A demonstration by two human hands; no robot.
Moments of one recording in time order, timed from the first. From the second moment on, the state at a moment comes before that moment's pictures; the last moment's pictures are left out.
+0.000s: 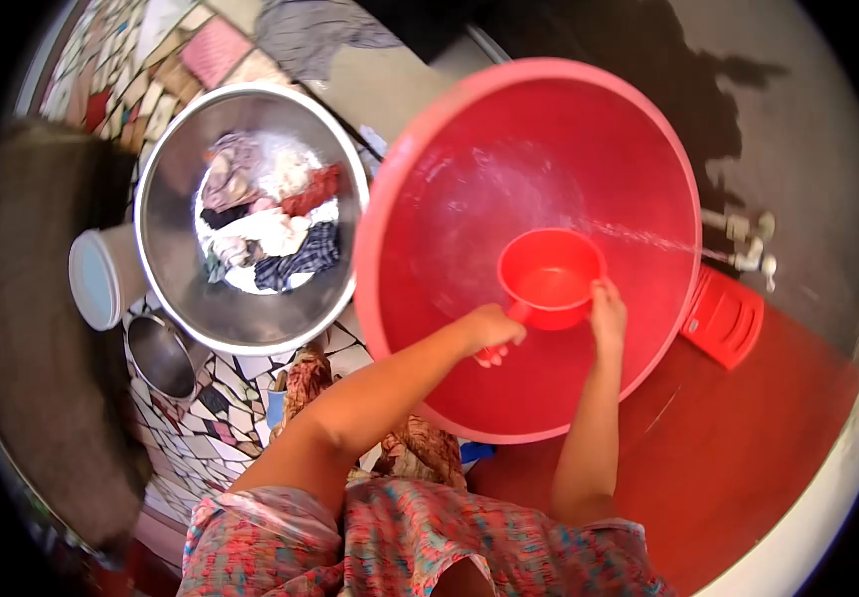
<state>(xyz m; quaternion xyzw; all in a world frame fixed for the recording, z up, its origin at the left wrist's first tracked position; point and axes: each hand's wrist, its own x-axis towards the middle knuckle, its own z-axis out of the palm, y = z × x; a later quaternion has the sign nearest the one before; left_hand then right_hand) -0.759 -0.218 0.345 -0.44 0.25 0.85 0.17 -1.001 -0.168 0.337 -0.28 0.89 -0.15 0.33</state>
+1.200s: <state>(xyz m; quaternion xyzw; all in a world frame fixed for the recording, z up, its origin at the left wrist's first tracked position) -0.747 -0.249 0.390 -0.55 0.66 0.50 0.06 -0.964 -0.199 0.397 -0.08 0.72 -0.55 0.41</state>
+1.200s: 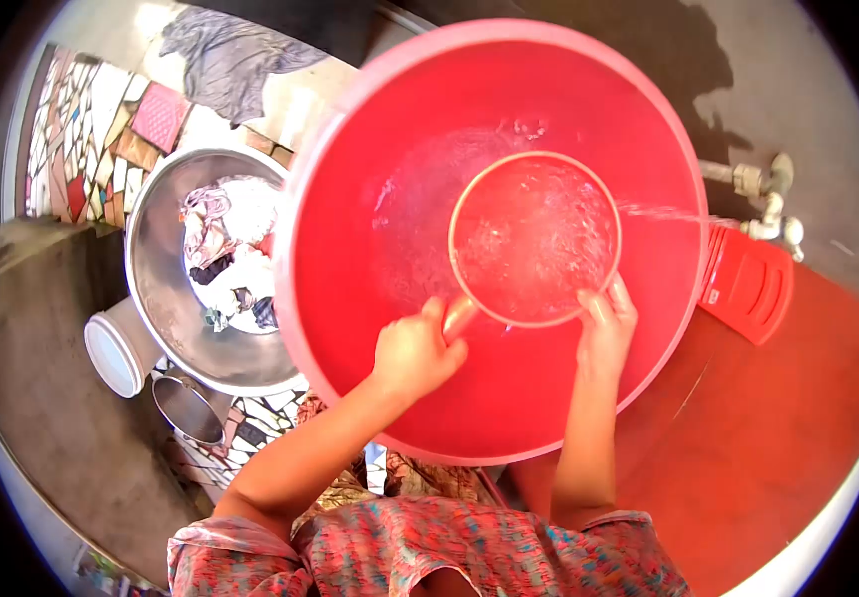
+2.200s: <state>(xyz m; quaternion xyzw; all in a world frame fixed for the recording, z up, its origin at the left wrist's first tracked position) -0.492 -0.236 0.451 -0.24 0.15 0.92 -0.28 -0.638 -0.314 0.584 -0.84 0.49 -0.23 0.04</state>
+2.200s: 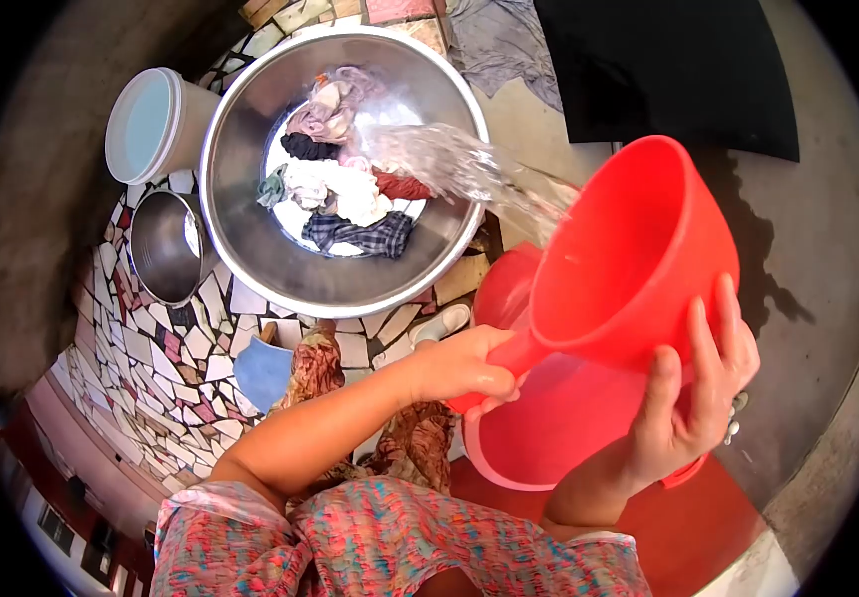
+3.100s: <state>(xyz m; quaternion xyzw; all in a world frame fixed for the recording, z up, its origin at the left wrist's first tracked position) -0.757 -0.188 0.103 -0.39 0.21 0.77 0.46 -1.039 -0.122 0.065 0.06 0.75 0.14 0.64</state>
